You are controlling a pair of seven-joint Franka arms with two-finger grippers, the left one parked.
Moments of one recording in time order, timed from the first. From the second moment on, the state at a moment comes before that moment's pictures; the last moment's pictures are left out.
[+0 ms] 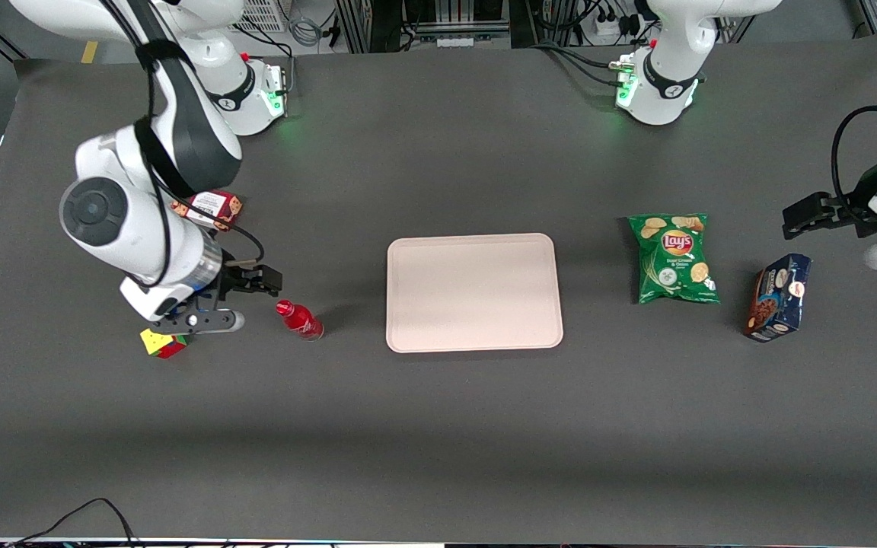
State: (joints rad) arm 0.16 0.28 0.16 -1.73 0.00 1.95 0.28
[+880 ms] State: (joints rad) arm 0.17 0.36 0.17 -1.86 -0.03 2.17 0.28
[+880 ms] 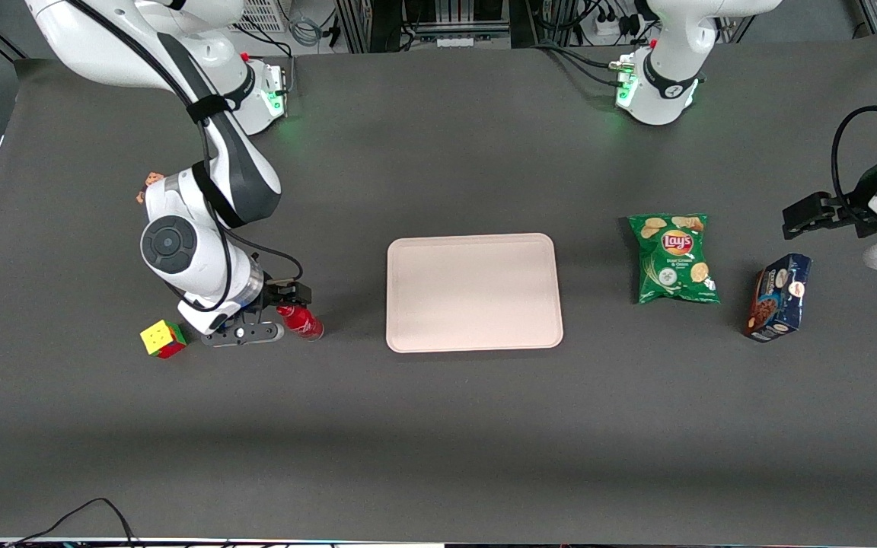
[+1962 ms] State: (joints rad) arm 0.18 0.37 0.17 -1.87 -0.03 2.22 0.30
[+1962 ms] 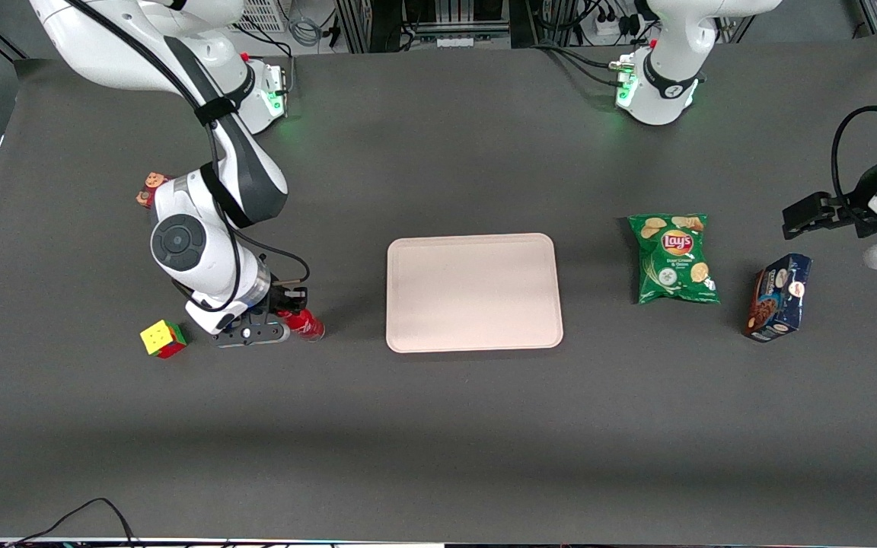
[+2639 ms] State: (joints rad) arm 0.18 0.24 0.21 -1.76 -0.03 1.93 0.31
